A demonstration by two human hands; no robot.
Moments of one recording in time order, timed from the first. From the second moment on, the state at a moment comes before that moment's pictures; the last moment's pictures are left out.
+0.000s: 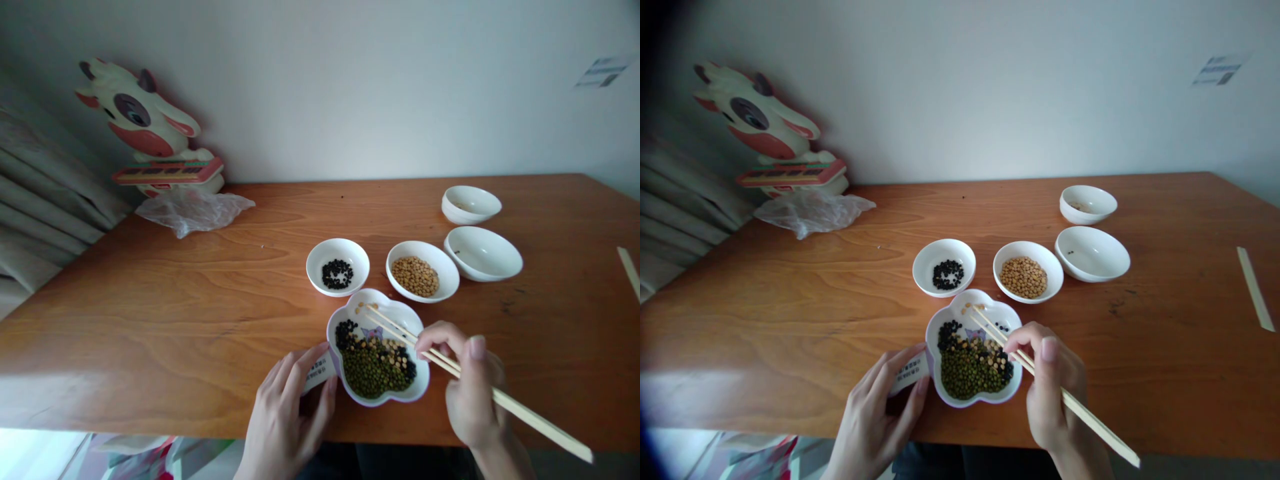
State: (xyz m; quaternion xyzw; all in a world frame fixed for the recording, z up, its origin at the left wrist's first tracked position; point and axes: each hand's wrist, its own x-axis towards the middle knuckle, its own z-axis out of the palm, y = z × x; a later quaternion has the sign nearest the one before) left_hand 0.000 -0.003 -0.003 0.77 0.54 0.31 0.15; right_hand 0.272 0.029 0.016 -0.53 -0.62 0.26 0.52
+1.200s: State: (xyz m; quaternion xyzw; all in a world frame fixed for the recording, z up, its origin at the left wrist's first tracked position) left_hand 0.000 -0.003 -0.001 0.77 0.54 0.31 0.14; right_hand 0.278 0.043 0.040 -0.56 -0.60 0.29 0.48
